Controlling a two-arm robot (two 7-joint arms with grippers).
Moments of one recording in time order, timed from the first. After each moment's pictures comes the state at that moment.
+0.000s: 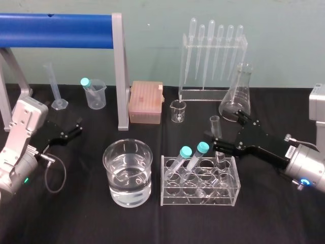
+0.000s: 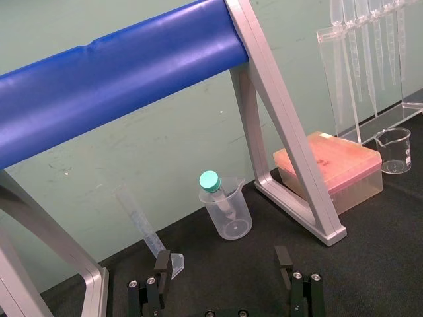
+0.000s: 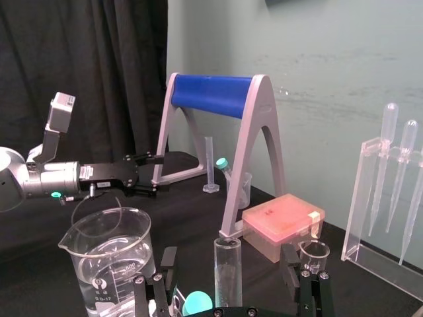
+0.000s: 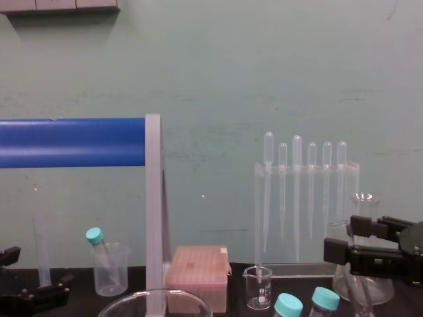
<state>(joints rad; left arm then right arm) -0.20 0.60 0.45 -1.41 -0.25 -0.12 0.03 0.21 0.62 -0.39 -1.52 0.61 -0.09 0.66</state>
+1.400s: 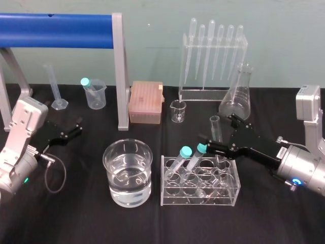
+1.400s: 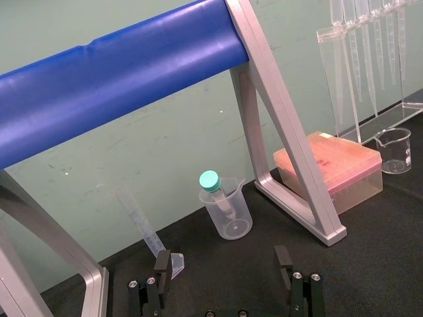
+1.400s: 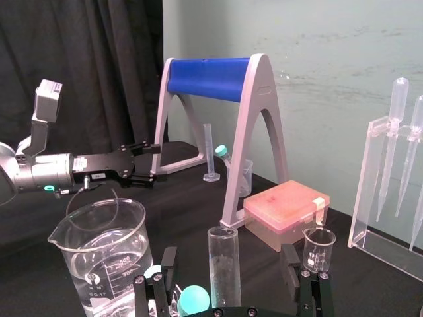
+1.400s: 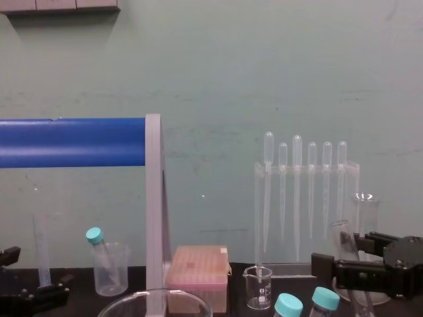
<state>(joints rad) -0.20 0.60 0.45 -1.41 -0.25 -0.12 0.03 0.25 0.59 -0.42 -1.47 0.60 -0.06 0.66</state>
